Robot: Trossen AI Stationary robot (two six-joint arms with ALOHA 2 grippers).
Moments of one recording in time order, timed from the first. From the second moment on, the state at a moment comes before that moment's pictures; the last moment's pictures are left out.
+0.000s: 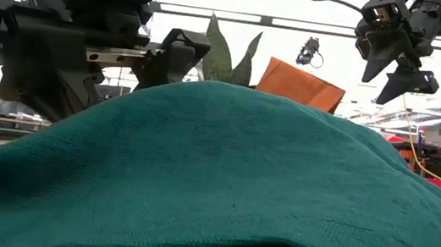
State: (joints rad) left arm -0.50 1.85 0.99 0.01 -0.19 0.27; right arm -0.24 0.99 0.87 -0.88 -0.19 0.81
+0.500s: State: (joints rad) left arm -0.50 1.85 1.00 -0.04 -0.27 0.18; right arm -0.24 0.99 0.87 -0.88 -0.19 0.82
